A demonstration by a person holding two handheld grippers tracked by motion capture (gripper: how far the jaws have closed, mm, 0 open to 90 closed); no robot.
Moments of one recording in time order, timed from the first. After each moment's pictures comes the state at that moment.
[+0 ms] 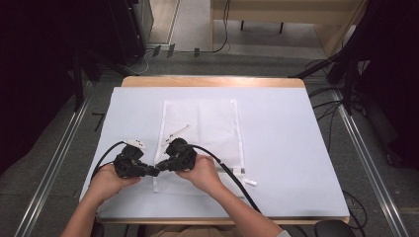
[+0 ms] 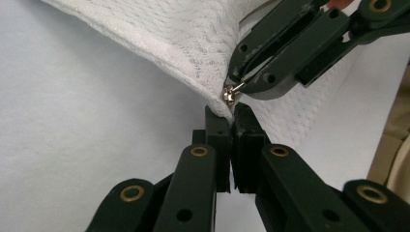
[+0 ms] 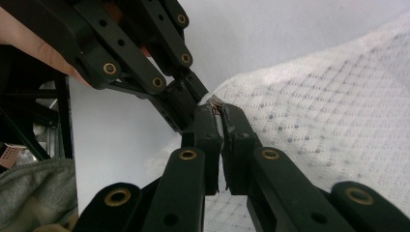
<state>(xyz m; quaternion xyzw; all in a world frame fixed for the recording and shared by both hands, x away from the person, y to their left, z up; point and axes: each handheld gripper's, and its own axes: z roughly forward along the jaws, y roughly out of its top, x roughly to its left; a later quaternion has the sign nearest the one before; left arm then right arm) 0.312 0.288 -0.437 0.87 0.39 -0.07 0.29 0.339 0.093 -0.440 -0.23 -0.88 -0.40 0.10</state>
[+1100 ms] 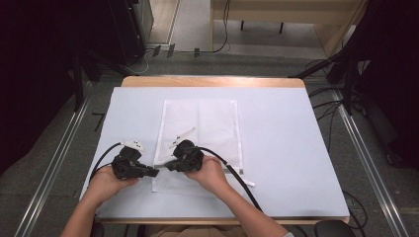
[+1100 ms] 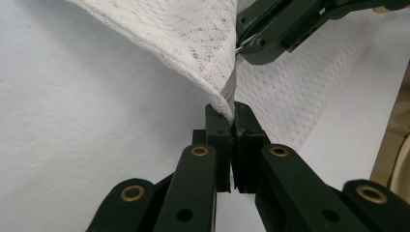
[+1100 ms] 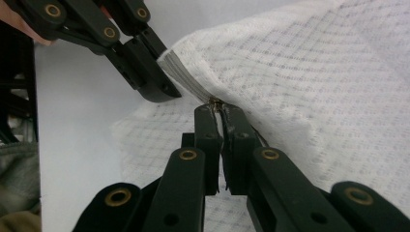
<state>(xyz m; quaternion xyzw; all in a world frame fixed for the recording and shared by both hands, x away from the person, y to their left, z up) 0.308 0.295 -0.438 0.87 0.38 -0.06 0.30 0.341 0.076 -0.451 -0.23 -0.89 -0.38 0.07</state>
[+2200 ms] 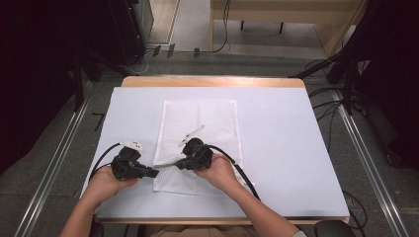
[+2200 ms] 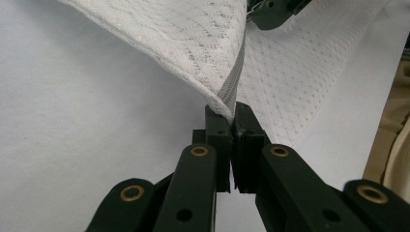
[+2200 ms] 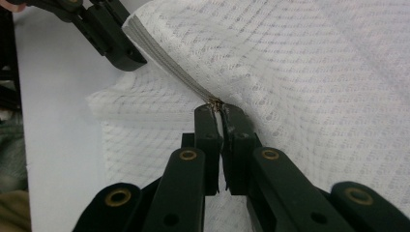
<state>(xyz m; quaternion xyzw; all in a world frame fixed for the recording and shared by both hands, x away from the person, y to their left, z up) 0.308 0.296 -0.438 0.87 0.38 -0.07 0.30 0.347 0.051 -0.450 -0.24 -0.90 -0.36 0.07</state>
